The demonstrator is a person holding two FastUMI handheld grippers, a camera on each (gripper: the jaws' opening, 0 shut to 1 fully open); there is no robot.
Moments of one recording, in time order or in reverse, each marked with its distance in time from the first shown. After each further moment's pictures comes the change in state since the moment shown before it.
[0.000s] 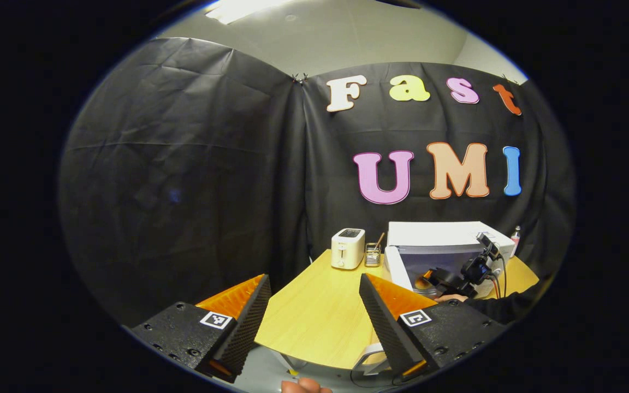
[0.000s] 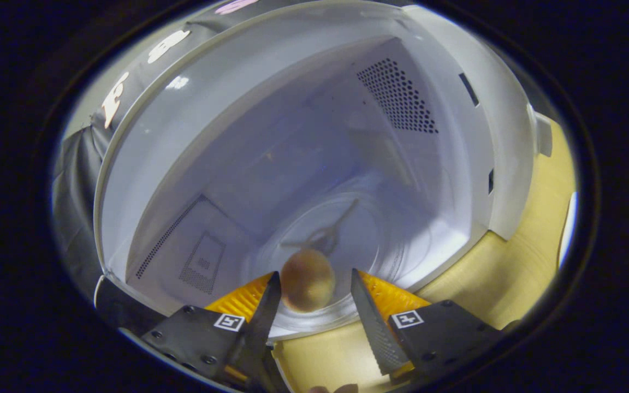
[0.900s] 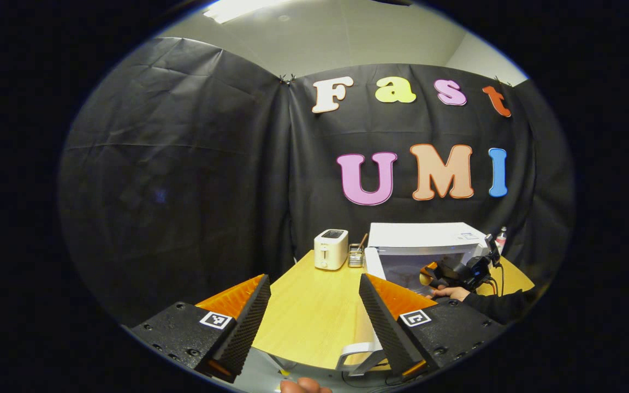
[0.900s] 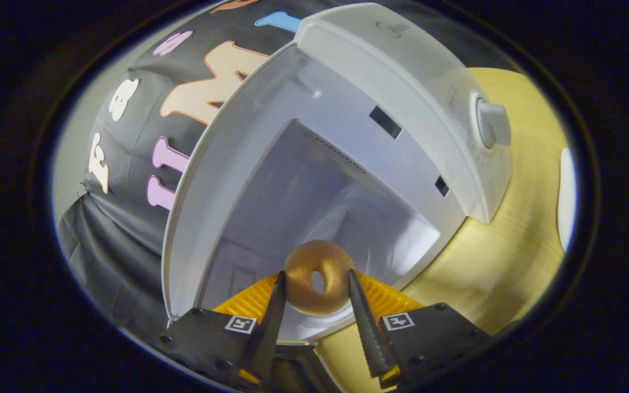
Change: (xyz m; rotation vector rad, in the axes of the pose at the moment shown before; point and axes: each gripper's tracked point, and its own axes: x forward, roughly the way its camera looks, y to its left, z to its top) left arm -0.004 -0.017 0.001 -0.006 -0.002 -0.047; right arm -0.023 -0.012 0.039 0.287 -0.036 0.034
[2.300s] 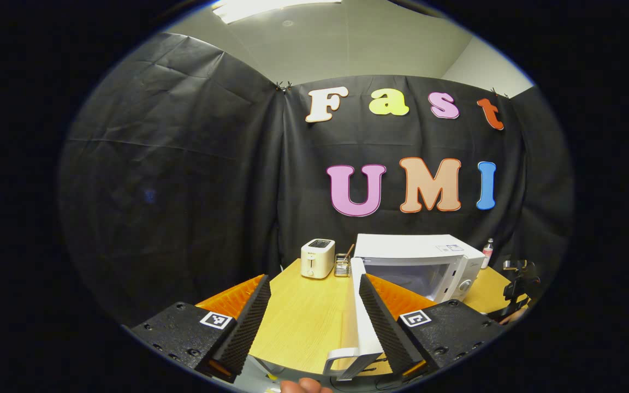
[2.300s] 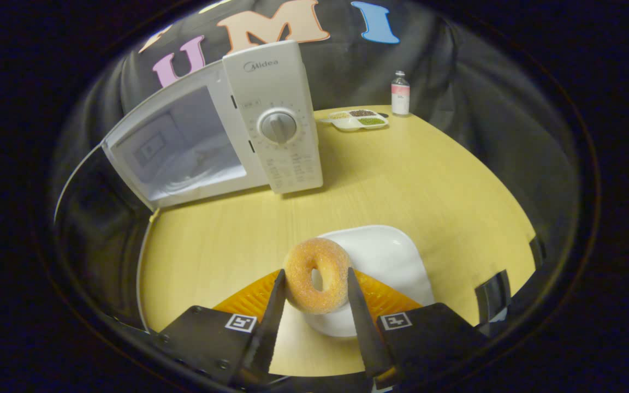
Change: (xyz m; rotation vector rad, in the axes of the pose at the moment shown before) left arm 0.000 -0.026 0.009 -0.038 -0.058 -0.098; right arm -0.167 -0.205 0.057 -0.661 0.271 -0.268
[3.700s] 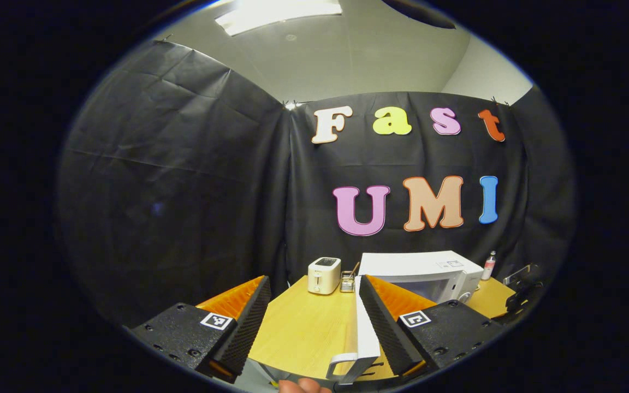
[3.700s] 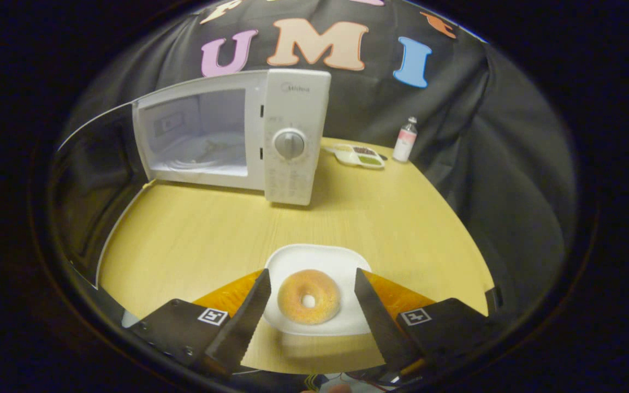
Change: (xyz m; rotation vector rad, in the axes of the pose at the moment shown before) left arm -0.030 0.009 0.037 0.002 -0.096 0.050; right arm -0.020 -0.052 -0.002 -0.333 -0.102 -0.135
